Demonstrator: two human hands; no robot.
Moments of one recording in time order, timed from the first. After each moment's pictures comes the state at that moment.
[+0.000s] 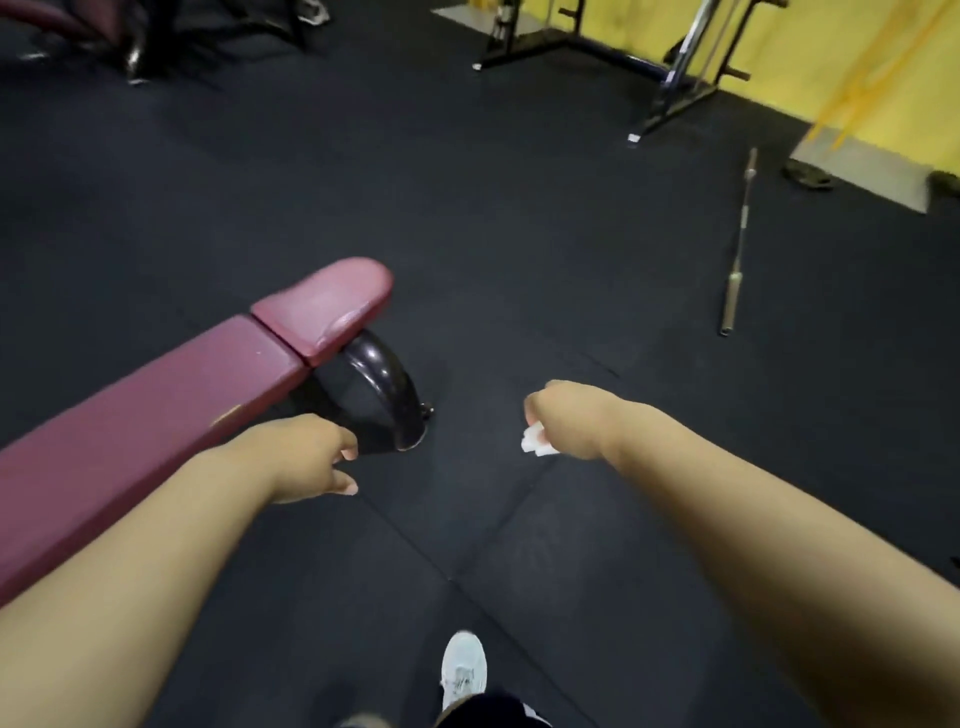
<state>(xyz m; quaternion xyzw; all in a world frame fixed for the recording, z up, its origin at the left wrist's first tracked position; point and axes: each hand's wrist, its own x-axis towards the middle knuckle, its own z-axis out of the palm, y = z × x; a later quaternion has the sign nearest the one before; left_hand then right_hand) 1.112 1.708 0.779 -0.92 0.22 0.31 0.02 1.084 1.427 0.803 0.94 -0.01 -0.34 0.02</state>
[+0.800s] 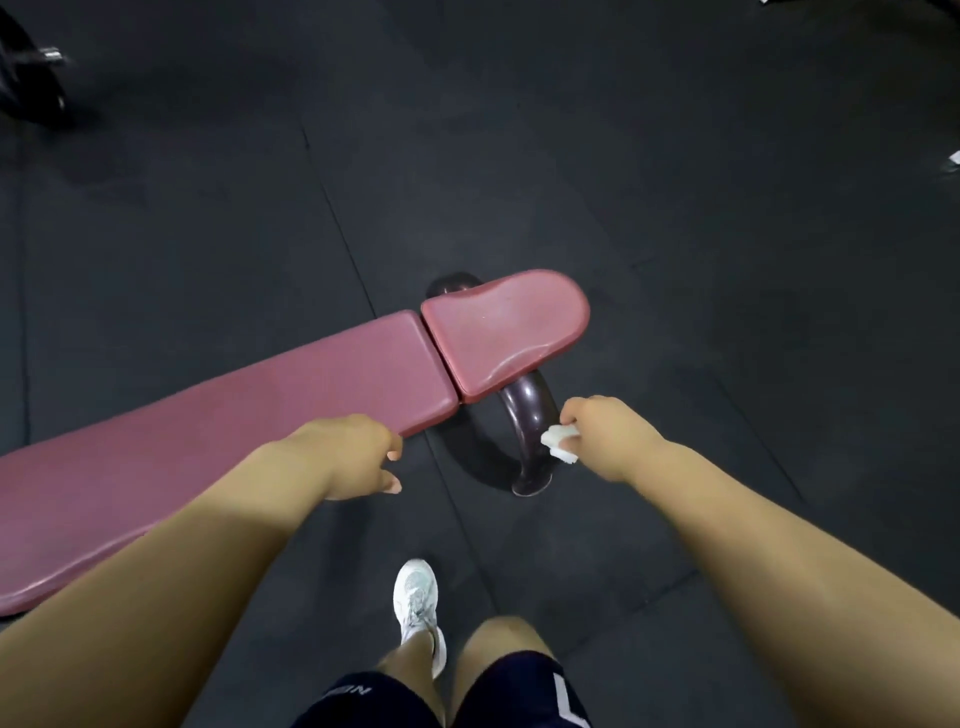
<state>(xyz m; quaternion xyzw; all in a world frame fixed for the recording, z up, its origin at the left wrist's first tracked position) 1.395 1.887 0.690 -0.91 0.06 0.41 -0.05 1.453 1.609 0.695 0.94 0.10 -0.32 -0.07</state>
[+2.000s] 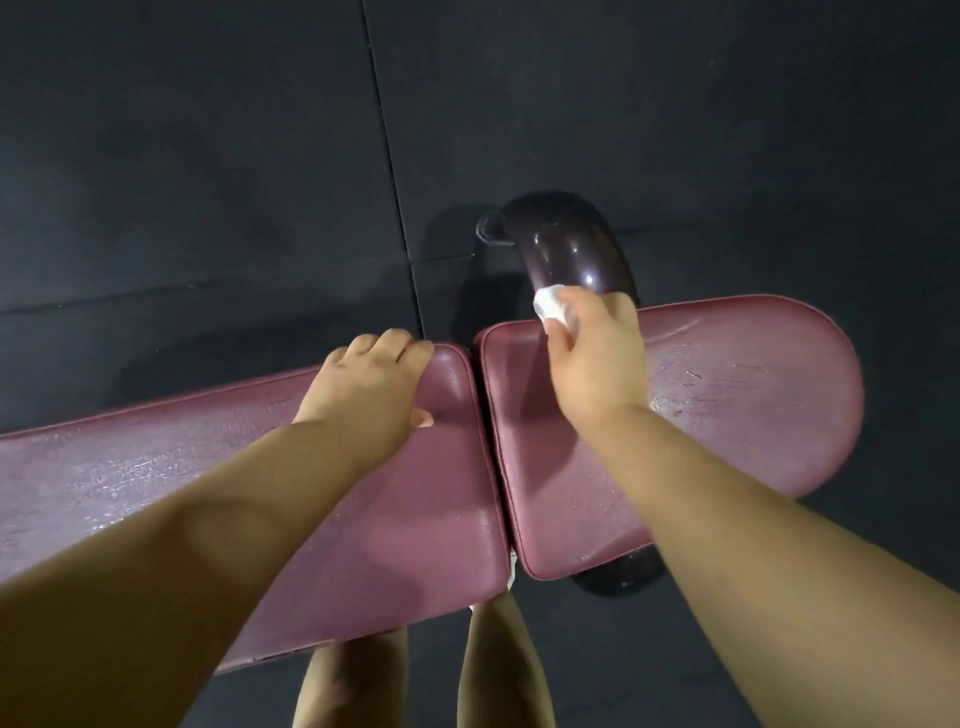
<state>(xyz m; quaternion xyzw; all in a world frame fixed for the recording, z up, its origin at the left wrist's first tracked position) 1.727 1.990 0.348 -0.92 -0.08 0.36 -0.15 1.819 1.816 0.332 0.95 0.07 -0.20 -0.25</state>
